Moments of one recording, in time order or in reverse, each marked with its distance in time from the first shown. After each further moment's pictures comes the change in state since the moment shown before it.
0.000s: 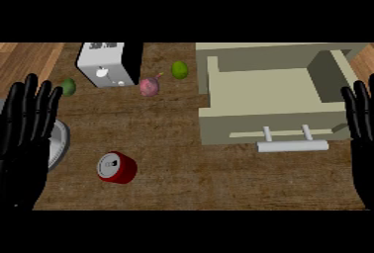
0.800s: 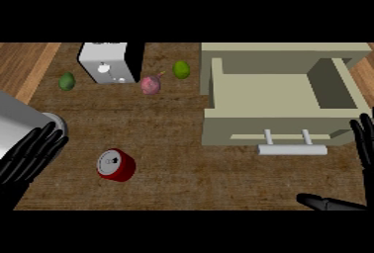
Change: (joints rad) left arm 0.248 0.264 0.104 -0.045 0.419 -0.397 0.167; right arm 0.196 0.015 -0.061 -0.036 -0.027 -0.032 0.171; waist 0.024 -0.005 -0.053
